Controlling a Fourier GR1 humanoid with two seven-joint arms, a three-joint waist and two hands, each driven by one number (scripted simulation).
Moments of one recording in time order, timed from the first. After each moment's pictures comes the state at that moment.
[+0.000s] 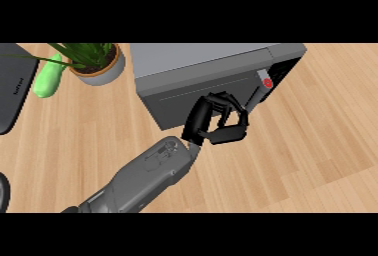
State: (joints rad) left arm -0.82 0.00 -0.78 -0.88 0.69 0.50 -0.41; right arm 0.27 -0.32 -0.33 -2.01 -0.30 0.55 -0.40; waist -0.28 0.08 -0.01
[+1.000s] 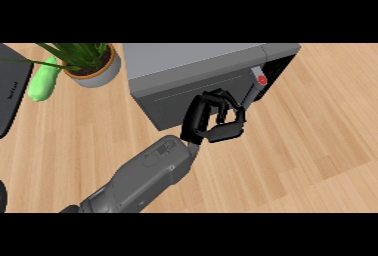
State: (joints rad) left arm -0.83 0.00 -0.79 -0.84 0.84 0.50 -0.59; right arm 0.14 -0.44 -0.41 -1.96 -0.41 0.53 -0.31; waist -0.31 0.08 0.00
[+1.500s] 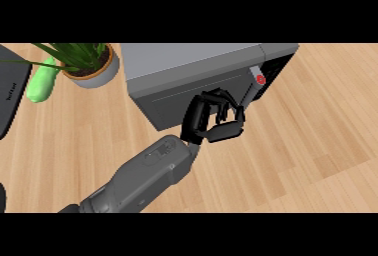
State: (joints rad) left arm -0.84 0.00 -0.81 -0.83 0.89 0.51 -0.64; right arm 0.09 -0.50 -0.46 -1.92 -0.44 0.54 -0.29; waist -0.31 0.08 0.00
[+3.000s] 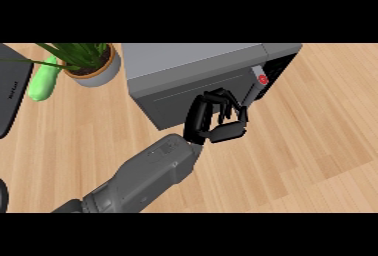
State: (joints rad) left arm -0.88 0.00 -0.87 -0.79 1.00 0.51 -0.73; right arm -0.05 -0.66 -0.55 -1.67 -0.55 0.62 -0.29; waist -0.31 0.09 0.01
